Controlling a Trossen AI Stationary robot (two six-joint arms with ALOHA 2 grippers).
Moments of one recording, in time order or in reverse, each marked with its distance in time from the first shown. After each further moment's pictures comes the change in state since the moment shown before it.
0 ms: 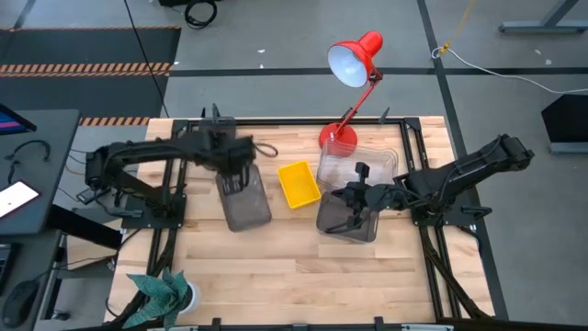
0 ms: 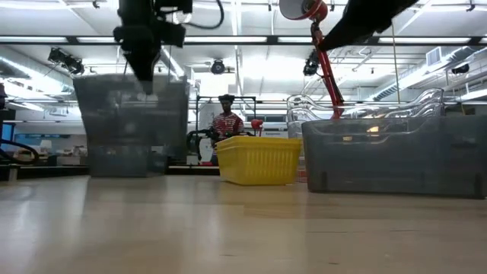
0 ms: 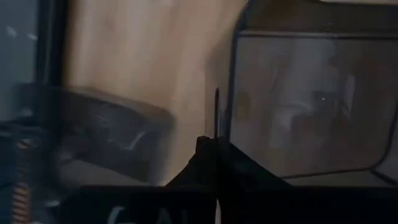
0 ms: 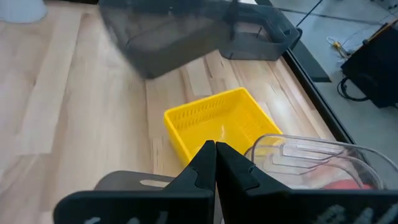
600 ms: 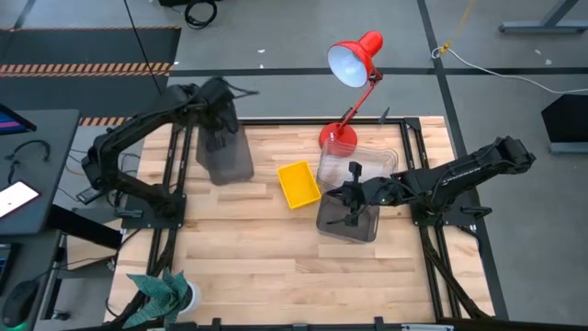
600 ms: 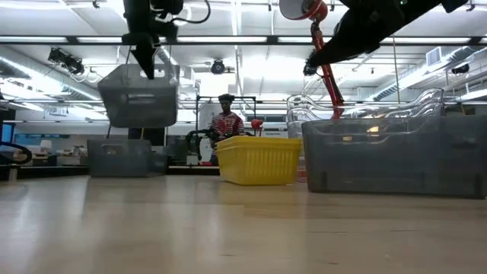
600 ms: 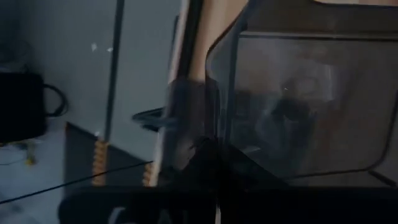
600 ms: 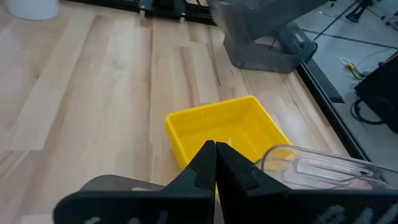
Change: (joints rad) left arm 0.408 0.000 0.240 -0.061 -0.072 0.506; right arm -0.099 0.000 -0.132 0.238 -0.132 -0.152
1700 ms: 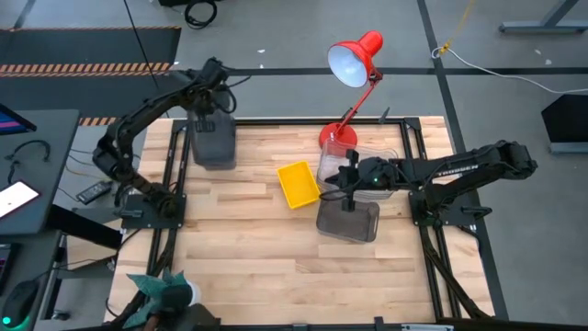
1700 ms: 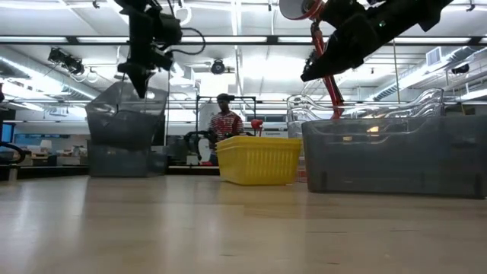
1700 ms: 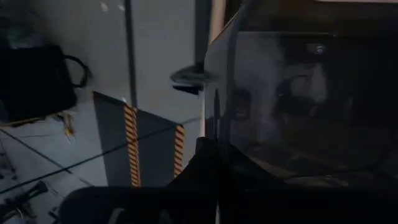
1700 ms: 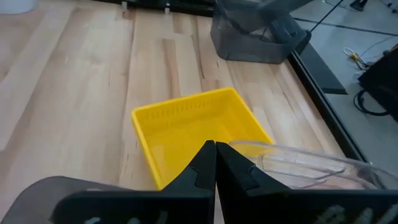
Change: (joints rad) left arm 0.244 0.131 0.001 0.076 -0.112 0.322; right arm -0.203 0.001 -0.013 0.027 -0.183 -0.079
